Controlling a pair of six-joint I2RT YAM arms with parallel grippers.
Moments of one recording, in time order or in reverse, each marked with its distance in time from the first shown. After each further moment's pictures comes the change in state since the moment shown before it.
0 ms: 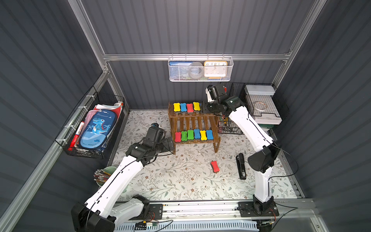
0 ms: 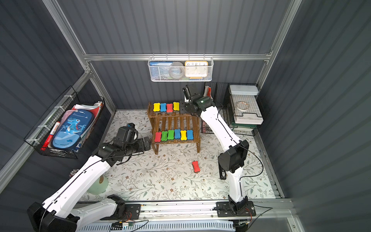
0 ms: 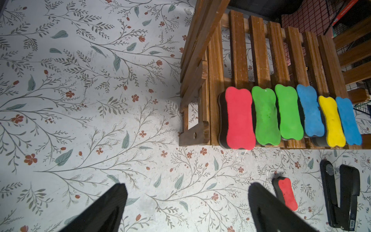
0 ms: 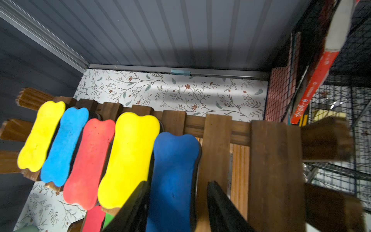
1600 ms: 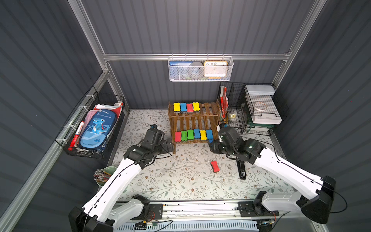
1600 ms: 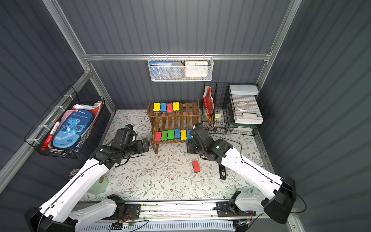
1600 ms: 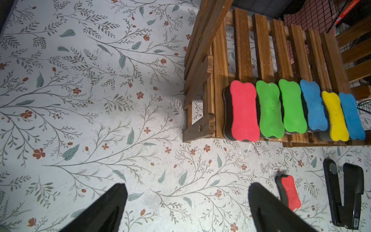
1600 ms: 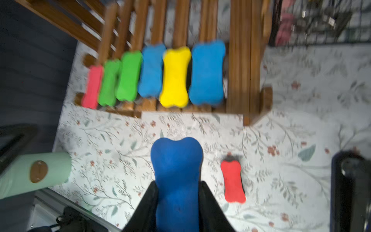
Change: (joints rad) left arm 0.000 -0.047 -0.027 -0.017 -0.014 -0.001; right arm 0.262 -0.793 -1.200 0.267 0.055 0.388
